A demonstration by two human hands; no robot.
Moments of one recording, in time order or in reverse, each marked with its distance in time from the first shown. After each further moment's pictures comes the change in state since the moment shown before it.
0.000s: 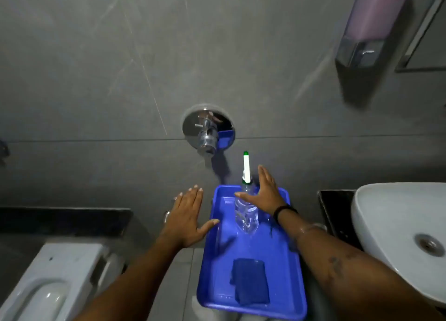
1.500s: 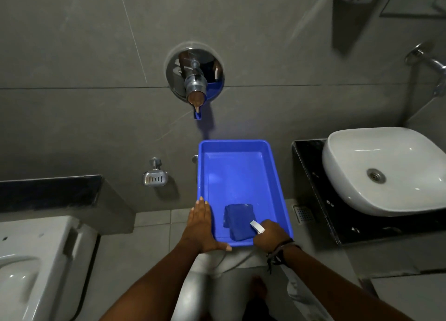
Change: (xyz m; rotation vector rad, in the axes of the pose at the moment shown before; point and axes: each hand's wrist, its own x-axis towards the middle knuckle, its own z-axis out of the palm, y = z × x) left_hand -0.100 0.026 0.112 -0.221 -0.482 -0.008; right_hand -0.221 0.011 0.062 -0.205 -0.272 0.661
